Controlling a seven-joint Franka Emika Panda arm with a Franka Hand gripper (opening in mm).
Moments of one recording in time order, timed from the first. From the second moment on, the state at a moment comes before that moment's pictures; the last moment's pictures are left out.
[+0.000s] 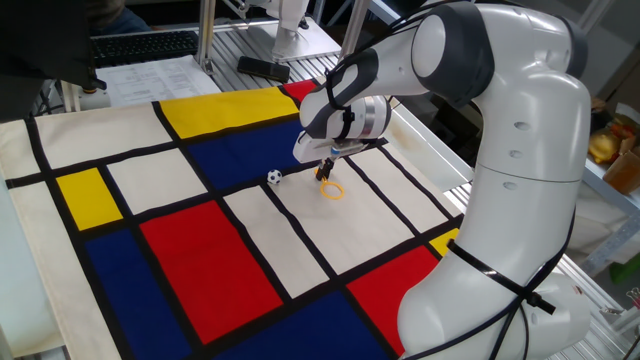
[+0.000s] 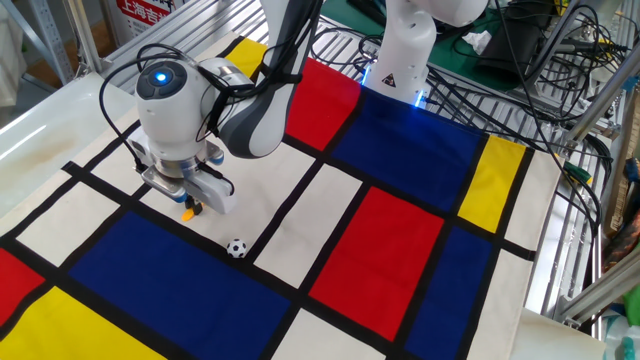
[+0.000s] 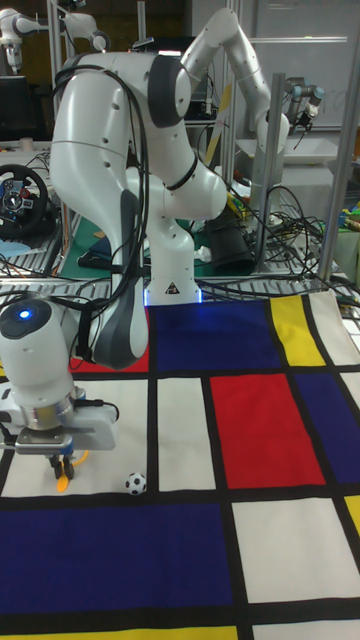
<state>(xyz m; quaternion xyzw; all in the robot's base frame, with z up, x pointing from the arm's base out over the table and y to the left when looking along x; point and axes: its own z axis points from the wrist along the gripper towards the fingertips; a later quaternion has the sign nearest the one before) 0.535 -0.187 0.055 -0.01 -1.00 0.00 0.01</state>
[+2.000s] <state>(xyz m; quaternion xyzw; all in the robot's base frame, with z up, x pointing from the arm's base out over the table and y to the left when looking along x) 0.529 -0.175 0.093 -0.07 -1.00 0.02 0.02</state>
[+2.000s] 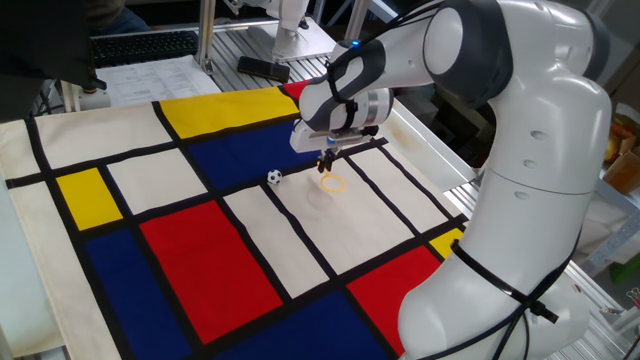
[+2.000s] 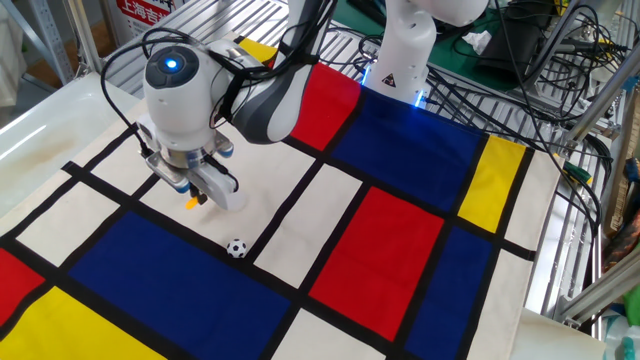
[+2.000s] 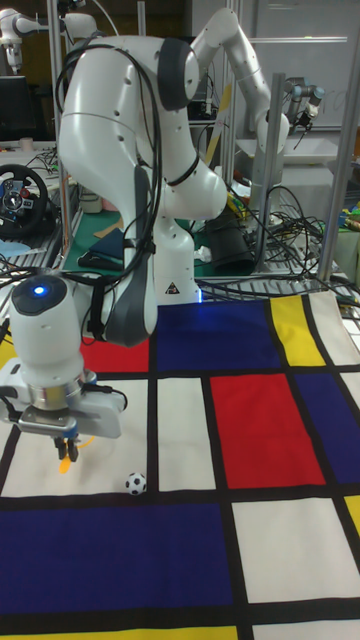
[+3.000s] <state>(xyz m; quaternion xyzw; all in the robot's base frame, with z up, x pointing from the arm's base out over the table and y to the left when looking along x) 0.535 -0.156 0.126 -0.23 -0.97 0.03 0.04</state>
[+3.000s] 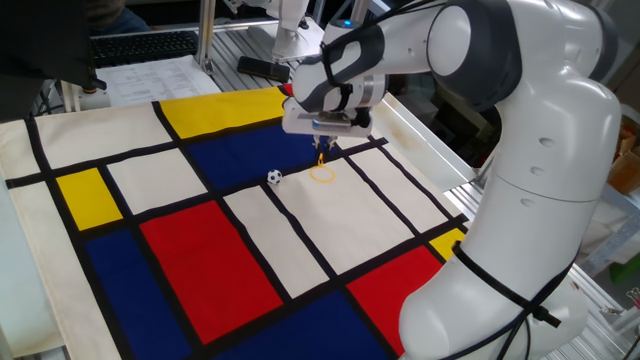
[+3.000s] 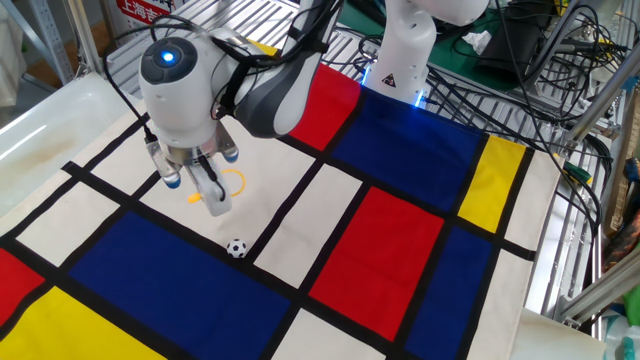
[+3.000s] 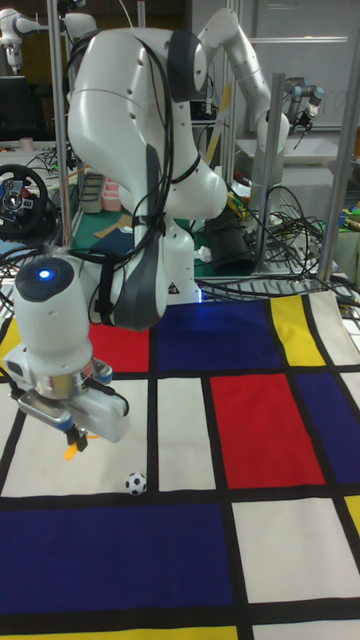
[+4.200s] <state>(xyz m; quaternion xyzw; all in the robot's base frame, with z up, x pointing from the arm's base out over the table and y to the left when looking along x) 0.550 -0.149 0.141 -0.40 -0.92 0.02 0.05</state>
